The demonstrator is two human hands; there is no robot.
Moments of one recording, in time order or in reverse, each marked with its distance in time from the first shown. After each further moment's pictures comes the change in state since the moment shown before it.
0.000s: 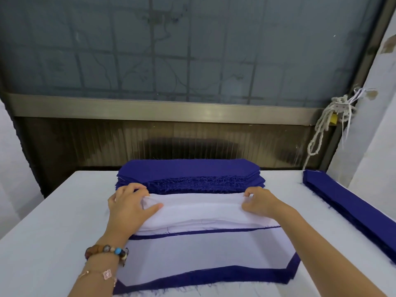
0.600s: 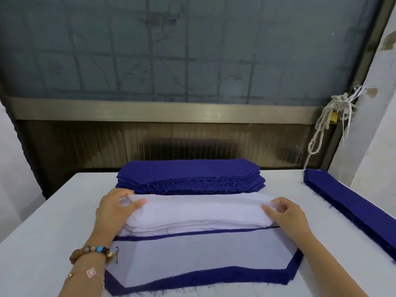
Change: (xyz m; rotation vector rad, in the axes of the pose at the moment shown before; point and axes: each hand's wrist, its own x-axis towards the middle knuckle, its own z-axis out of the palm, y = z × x) left_hand 0.002 -0.020 -0.012 -0.462 -0.006 -0.308; right_hand -0.032 0.070 0.021 0.412 0.447 0.118
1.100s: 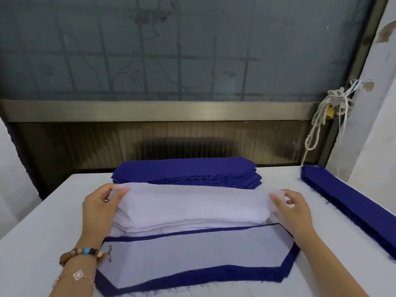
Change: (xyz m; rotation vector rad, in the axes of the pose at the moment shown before) left_hand -0.004 0.001 -0.006 -0.214 0.182 0.124; right_hand -0.003 -0.005 -0.008 0.287 0.189 -0.026
